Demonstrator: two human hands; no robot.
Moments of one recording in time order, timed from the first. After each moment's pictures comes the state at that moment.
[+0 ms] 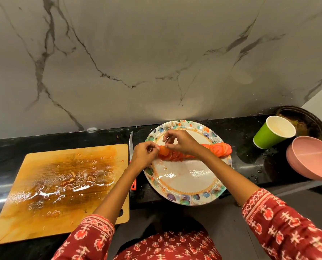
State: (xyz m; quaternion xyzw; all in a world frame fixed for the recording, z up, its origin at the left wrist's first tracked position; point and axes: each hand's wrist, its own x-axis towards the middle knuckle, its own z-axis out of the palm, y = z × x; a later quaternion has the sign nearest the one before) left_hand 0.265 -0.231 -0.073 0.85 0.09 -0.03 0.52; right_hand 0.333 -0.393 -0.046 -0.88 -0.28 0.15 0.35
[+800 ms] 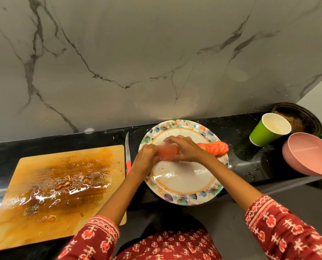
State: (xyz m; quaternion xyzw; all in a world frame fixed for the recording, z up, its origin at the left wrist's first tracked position) left_hand 0.262 -0.246 -0.082 0.96 -0.06 -0.04 0.28; right_hand 0.325 -0.420 -0.062 -0.91 -0.31 0.20 0.21
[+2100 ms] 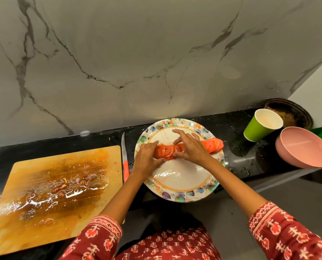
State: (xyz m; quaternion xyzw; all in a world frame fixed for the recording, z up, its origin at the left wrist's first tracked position) left_hand 0.258 -0.259 -0.090 0.95 -0.02 -0.02 0.31; right_hand 0.307 -0.447 -0.069 -0.94 -0.25 0.06 0.25
